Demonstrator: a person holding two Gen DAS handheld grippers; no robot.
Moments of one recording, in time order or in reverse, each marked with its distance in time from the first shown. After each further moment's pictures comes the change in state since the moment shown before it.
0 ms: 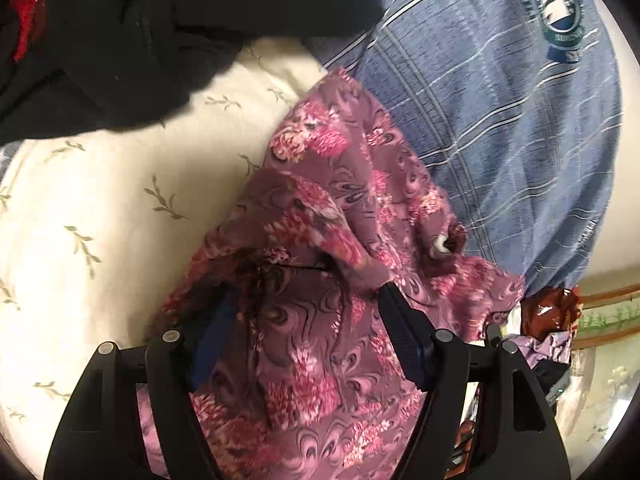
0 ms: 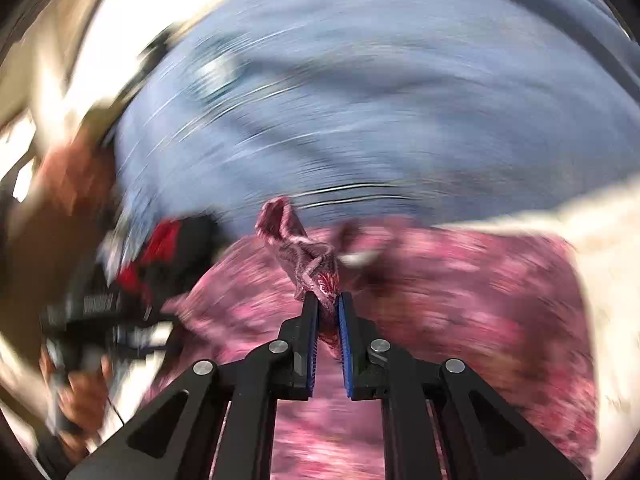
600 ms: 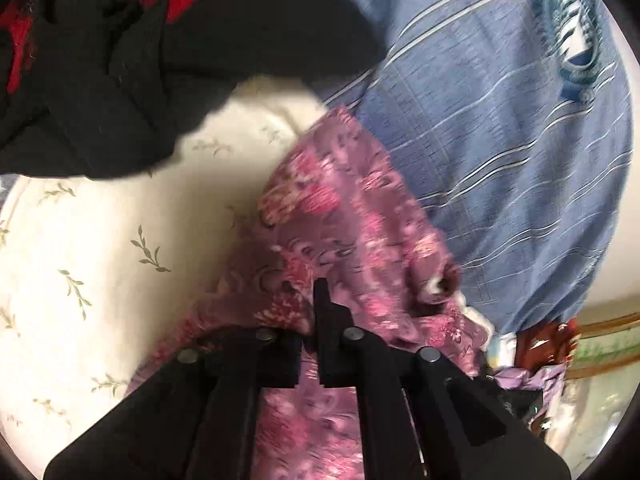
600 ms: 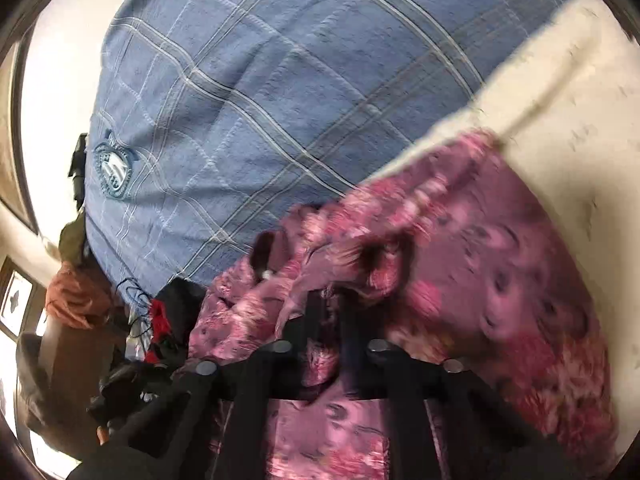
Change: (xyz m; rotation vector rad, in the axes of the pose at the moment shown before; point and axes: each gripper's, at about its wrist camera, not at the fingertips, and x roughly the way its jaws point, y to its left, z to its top) left arm -0.013 -0.014 0.025 -0.067 -0.076 0.000; right arm 0.006 -0.050 0.015 0.322 -0.018 0.138
